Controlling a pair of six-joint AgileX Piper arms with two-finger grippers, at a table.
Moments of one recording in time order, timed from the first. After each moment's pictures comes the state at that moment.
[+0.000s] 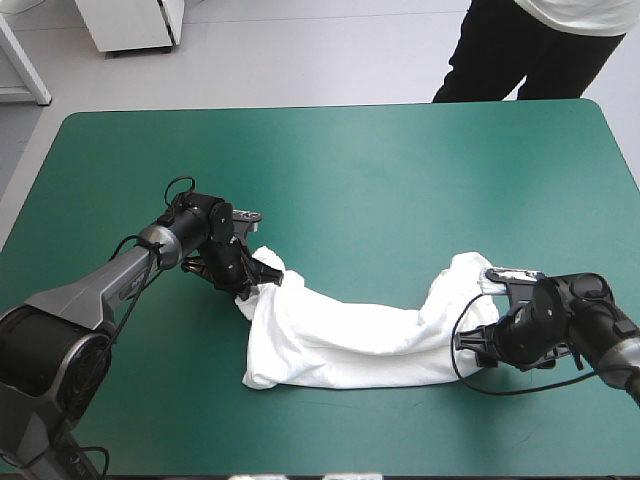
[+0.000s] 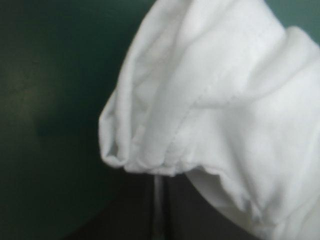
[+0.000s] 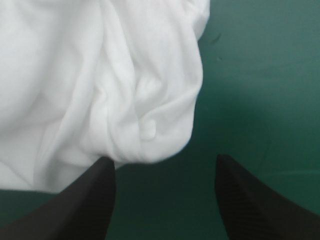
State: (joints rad) left arm -0.36 1.82 -1.25 -0.08 1.02 -0.11; right arm 0.22 1.22 -0.75 0.09 0.99 0.18
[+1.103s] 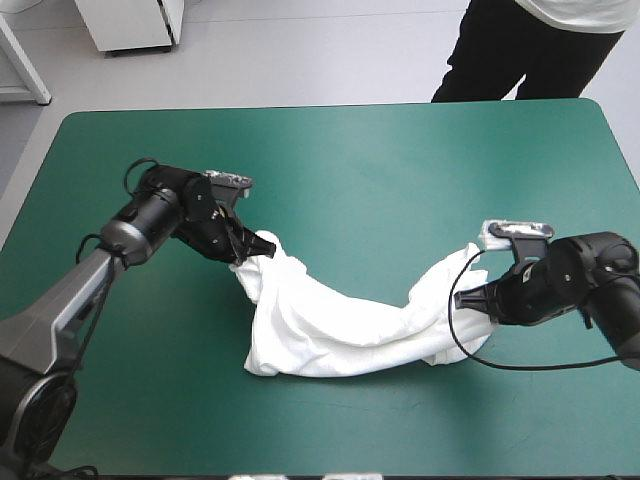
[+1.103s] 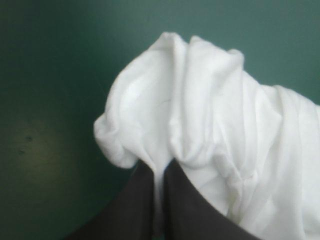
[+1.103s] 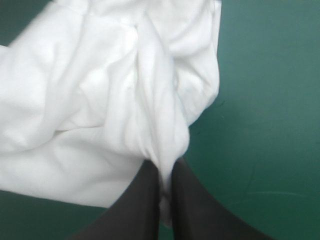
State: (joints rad) left arm -0.36 1.63 -1.40 -0.06 1.10 -0.05; right arm 0.22 1.18 -1.03 0.09 1.15 0.15
